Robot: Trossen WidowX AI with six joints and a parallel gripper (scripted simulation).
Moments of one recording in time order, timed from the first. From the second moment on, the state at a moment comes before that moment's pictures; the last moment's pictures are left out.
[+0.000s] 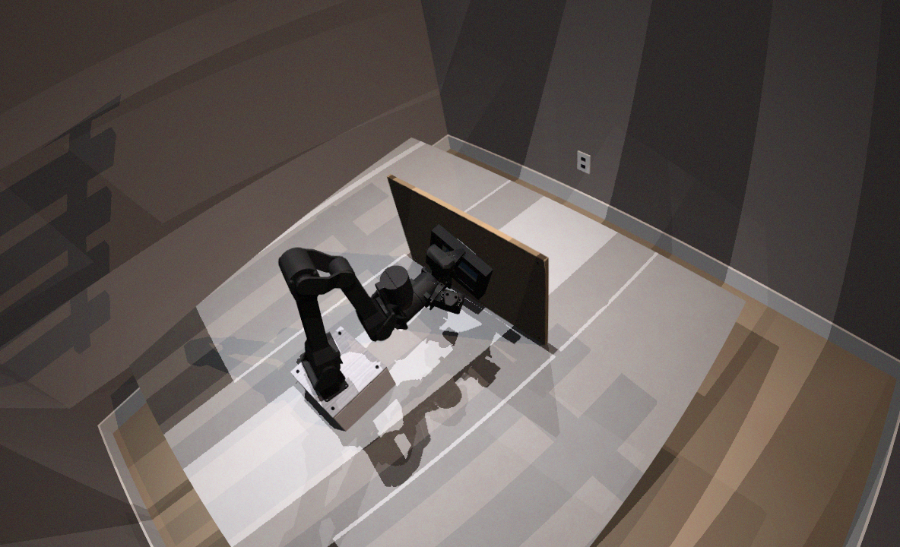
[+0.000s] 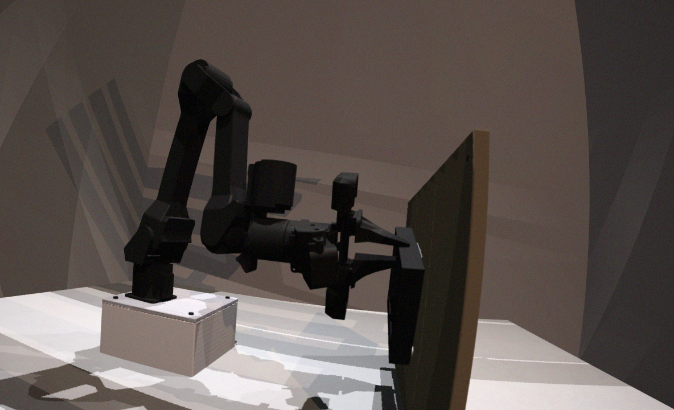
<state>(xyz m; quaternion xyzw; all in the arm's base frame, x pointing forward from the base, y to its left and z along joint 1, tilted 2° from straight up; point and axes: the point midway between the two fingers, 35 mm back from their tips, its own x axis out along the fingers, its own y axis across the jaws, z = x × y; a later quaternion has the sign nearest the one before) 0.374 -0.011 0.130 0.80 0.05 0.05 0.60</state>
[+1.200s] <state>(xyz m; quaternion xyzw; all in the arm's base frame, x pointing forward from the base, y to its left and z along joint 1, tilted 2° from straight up) 0.374 -0.014 0.135 0.80 0.05 0.04 0.59</state>
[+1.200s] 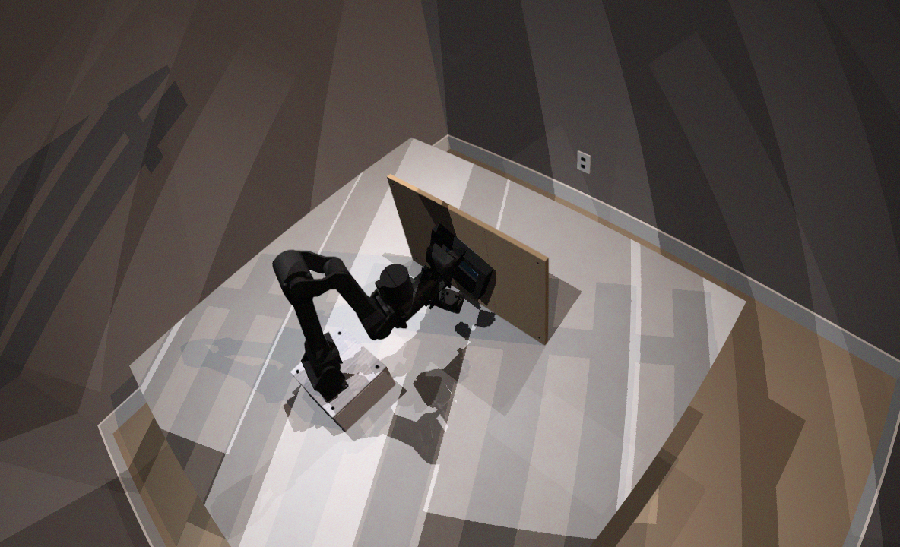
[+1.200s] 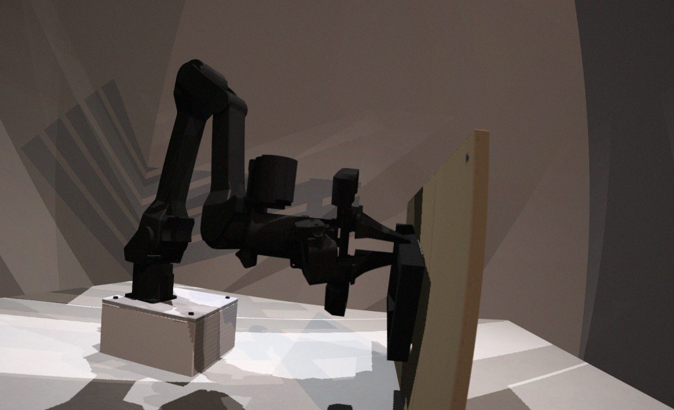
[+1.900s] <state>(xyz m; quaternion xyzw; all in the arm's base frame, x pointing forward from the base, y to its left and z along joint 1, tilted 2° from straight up) 0.374 -0.012 0.136 0.80 0.05 0.04 0.59</state>
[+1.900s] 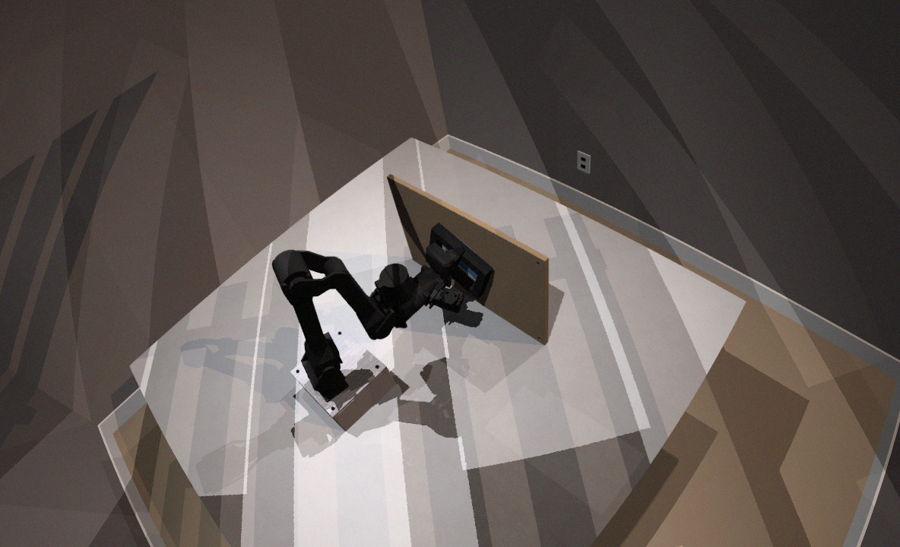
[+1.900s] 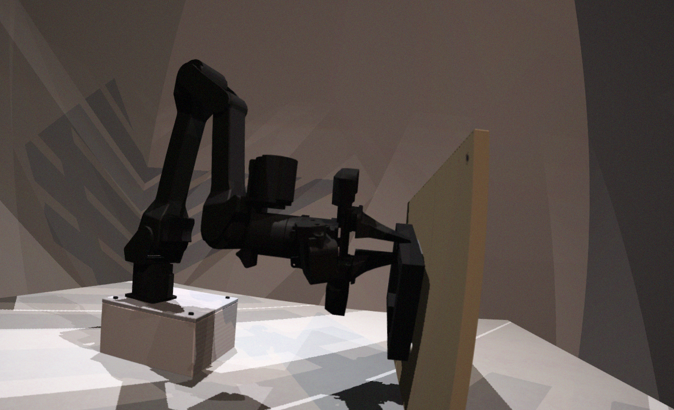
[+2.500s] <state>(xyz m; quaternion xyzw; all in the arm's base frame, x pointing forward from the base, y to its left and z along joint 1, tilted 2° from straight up) 0.373 -0.009 0.136 0.80 0.05 0.04 0.59</state>
